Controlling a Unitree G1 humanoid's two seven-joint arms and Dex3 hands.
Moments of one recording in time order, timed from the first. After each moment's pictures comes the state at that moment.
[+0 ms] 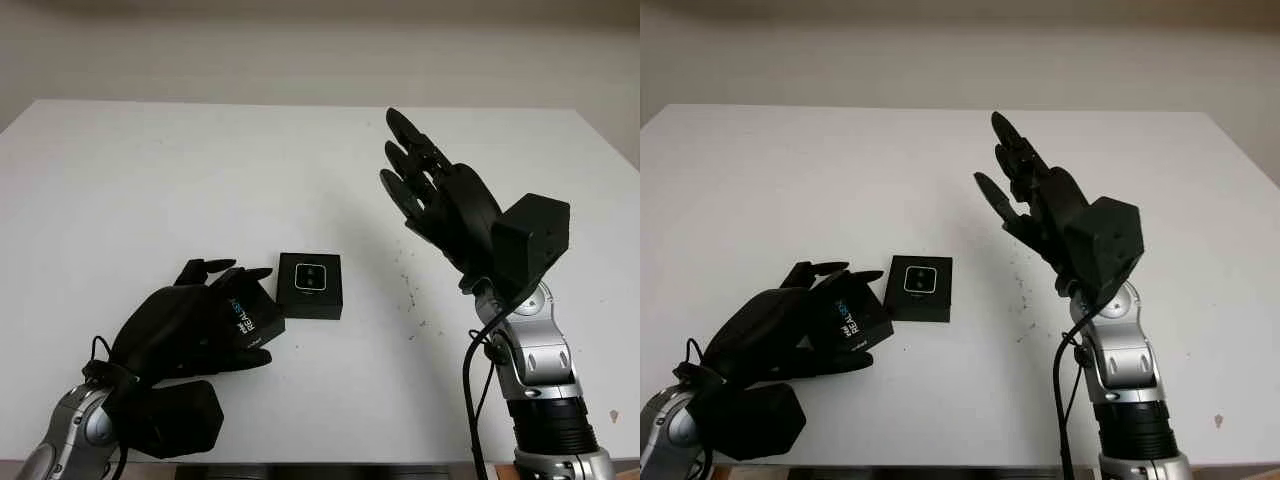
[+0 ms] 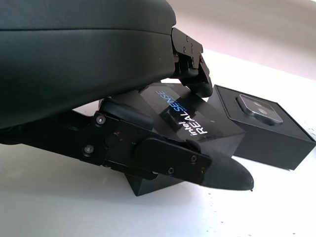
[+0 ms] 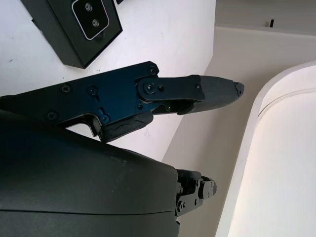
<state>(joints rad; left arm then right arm) 0.12 0.56 -0.05 -0.19 0.61 -0.19 -0.16 -0.36 -0.22 -0.02 -0.04 0.07 0.15 0.24</state>
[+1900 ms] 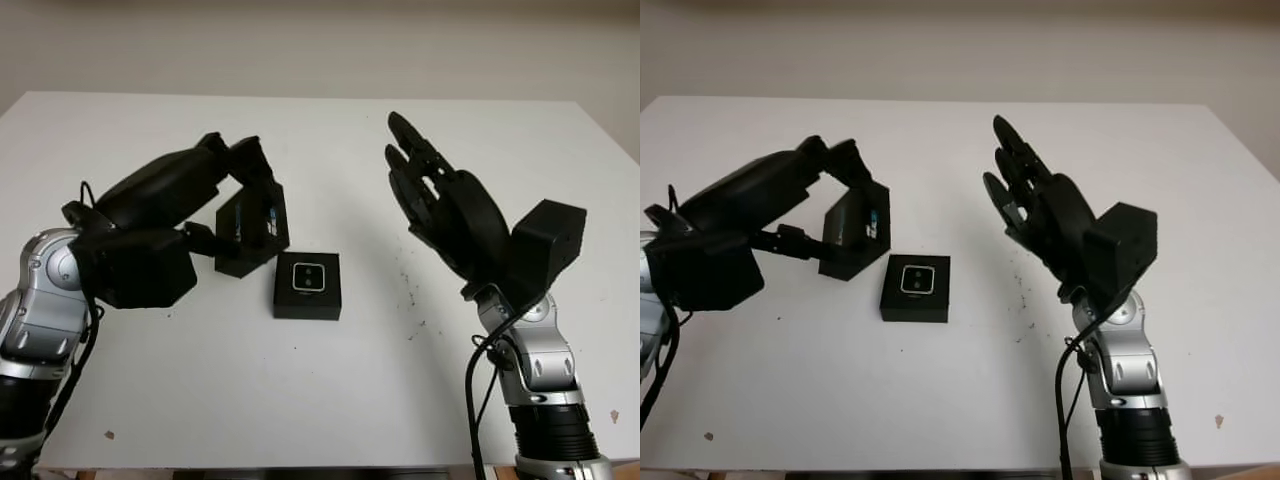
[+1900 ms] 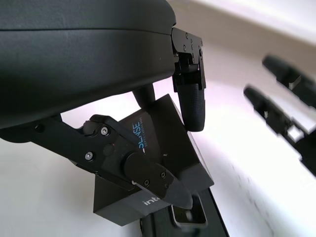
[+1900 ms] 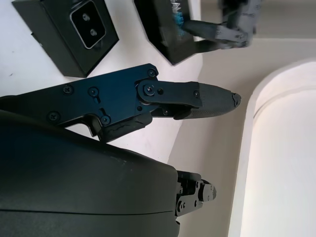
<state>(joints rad) -0.52 0.68 -0.11 -0.13 0.26 0.02 -0.64 -0.34 -0.19 -0.06 -0.04 0.17 0.14 0.27</state>
